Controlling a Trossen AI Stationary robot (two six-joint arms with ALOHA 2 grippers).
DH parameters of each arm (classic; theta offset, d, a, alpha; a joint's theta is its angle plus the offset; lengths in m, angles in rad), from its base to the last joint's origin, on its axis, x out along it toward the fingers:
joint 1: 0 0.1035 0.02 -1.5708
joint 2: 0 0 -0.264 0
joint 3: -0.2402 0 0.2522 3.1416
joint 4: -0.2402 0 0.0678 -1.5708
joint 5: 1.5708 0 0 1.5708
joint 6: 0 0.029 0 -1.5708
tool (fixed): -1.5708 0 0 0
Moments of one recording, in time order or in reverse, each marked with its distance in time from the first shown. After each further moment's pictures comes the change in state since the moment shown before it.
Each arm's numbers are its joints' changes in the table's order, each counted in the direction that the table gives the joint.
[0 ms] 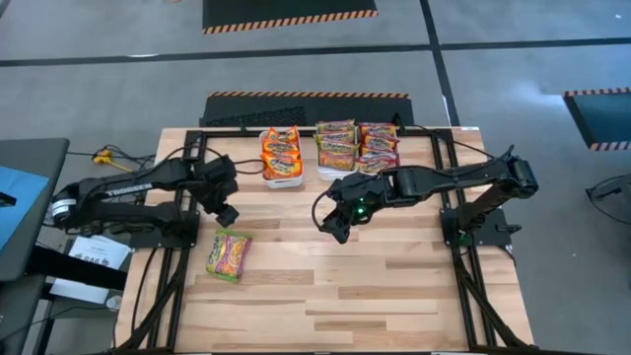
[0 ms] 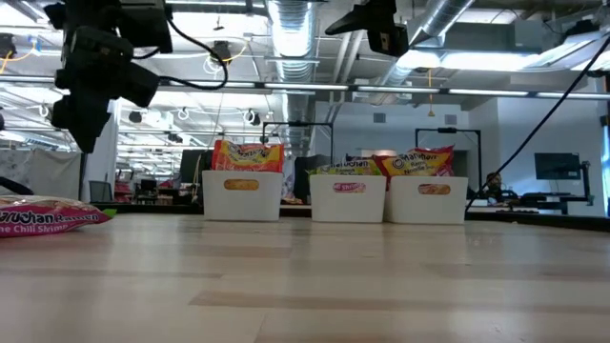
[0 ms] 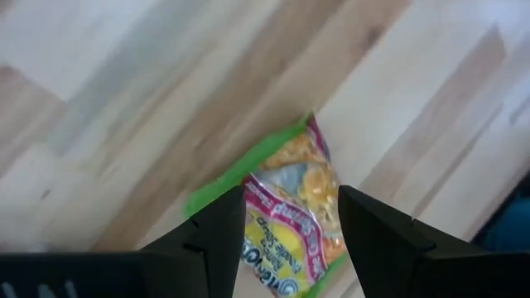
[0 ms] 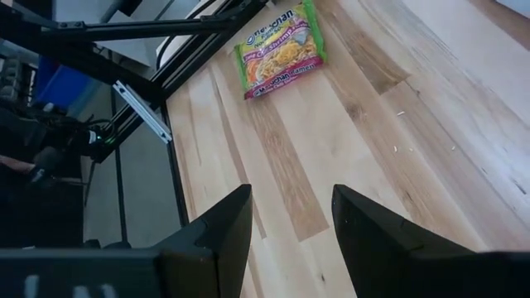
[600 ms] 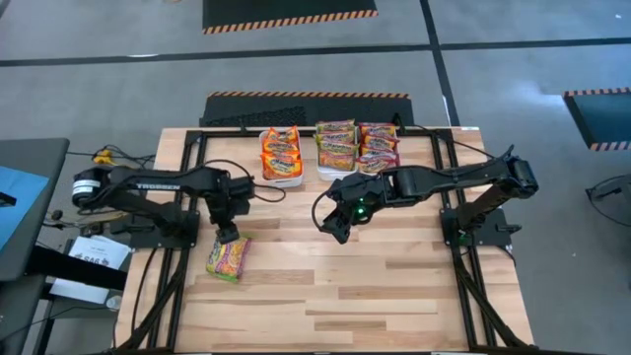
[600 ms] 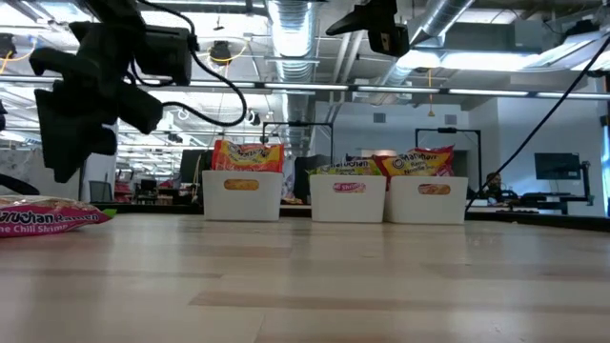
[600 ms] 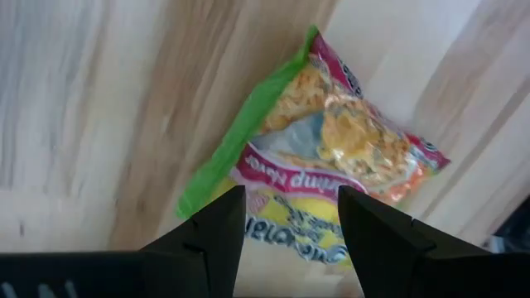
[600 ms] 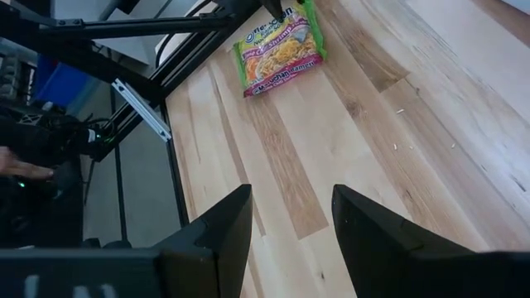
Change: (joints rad) left arm -0.163 0.271 -0.001 0.005 -0.006 0.234; right arm 0.000 0.000 0.000 -0.005 0.002 0.002
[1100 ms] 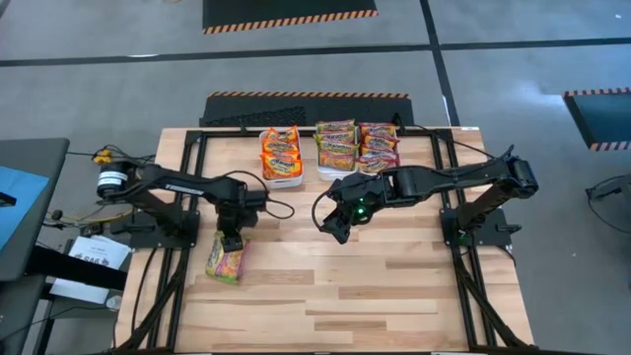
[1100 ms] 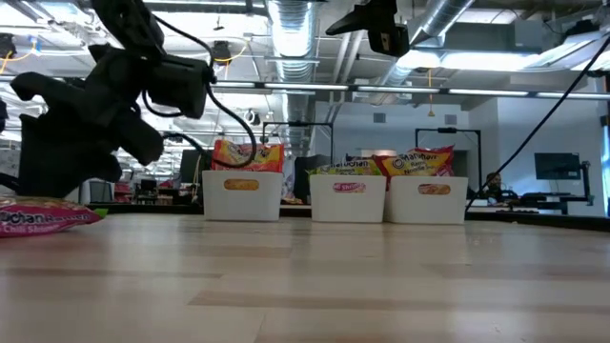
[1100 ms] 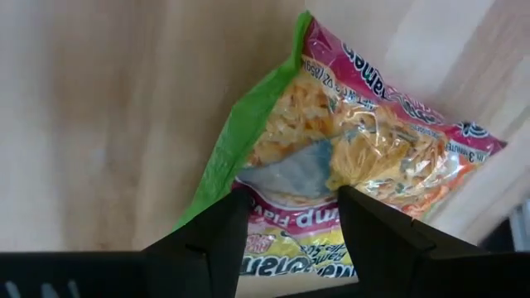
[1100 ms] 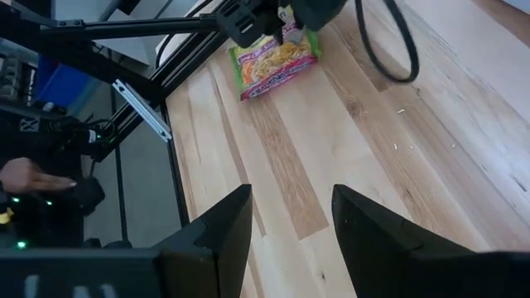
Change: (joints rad) left arm -0.087 0.245 -0.004 0.085 -0.011 0.081; right arm 0.000 0.000 0.000 0.001 0.000 0.002
